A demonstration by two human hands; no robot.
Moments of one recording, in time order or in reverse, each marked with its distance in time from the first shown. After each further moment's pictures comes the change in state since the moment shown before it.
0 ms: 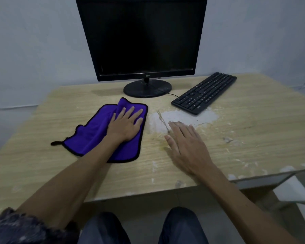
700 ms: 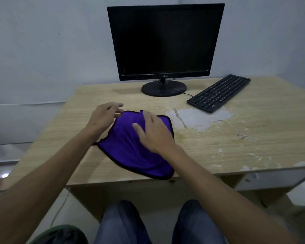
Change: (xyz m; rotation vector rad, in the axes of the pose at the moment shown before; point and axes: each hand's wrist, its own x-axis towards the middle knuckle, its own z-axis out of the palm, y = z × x) left_hand -0.109 -0.062 -0.089 -0.899 0.262 -0.219; right_hand 0.053 -0.134 0.026 0.294 -0.150 0.009
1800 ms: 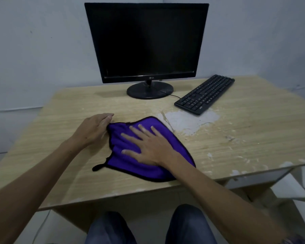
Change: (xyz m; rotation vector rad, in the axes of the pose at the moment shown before) left_hand 0.051 -0.047 0.015 0.538 -0.136 0.301; right_hand 0.002 0.054 0.001 -0.390 -0.301 -0.238
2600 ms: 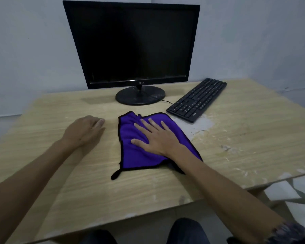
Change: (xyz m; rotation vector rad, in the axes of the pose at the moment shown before) left_hand 0.061 -0.017 0.016 0.187 -0.044 -0.033; right_hand 0.030 0.076 -0.015 -0.021 -0.028 0.200
